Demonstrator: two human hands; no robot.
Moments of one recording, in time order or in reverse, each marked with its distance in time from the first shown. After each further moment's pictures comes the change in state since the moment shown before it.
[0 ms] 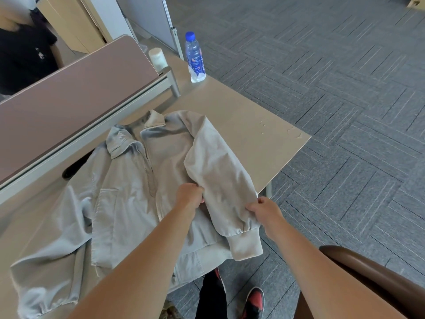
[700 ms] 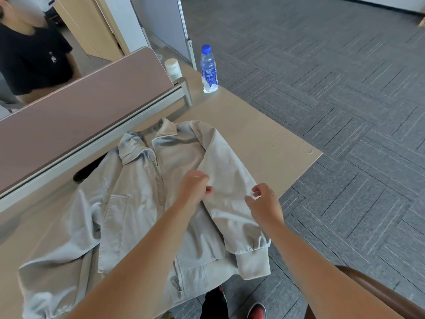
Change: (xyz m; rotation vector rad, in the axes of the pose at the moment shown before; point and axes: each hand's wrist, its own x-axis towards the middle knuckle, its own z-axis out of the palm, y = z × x) left_hand 0.002 0.051 -0.025 -0.235 -0.057 0.151; right_hand -0.013 -0.056 0.022 -0.375 0.180 -0.458
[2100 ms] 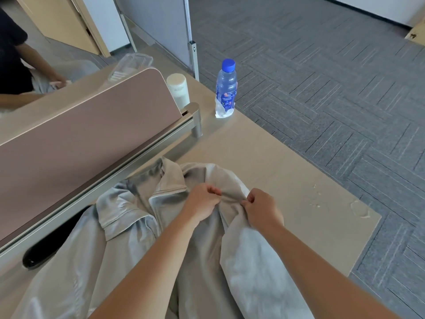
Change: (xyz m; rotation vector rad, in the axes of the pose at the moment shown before) left_hand 0.252 0.084 -0.025 0.395 -0.305 0.059; right_hand 0.221 -0.153 0.092 -0.346 -0.015 0.134
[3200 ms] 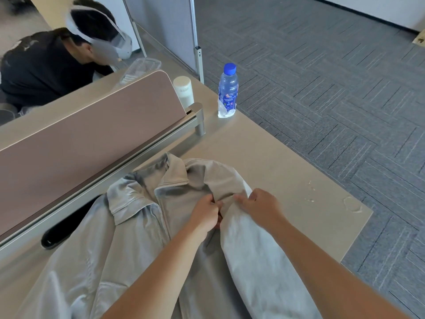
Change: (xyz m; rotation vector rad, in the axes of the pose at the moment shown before) left_hand -0.060 -0.014 0.029 -0.260 0.006 -0.125; right_hand -0.035 0.008 -0.026 0.109 -0.125 -0.036
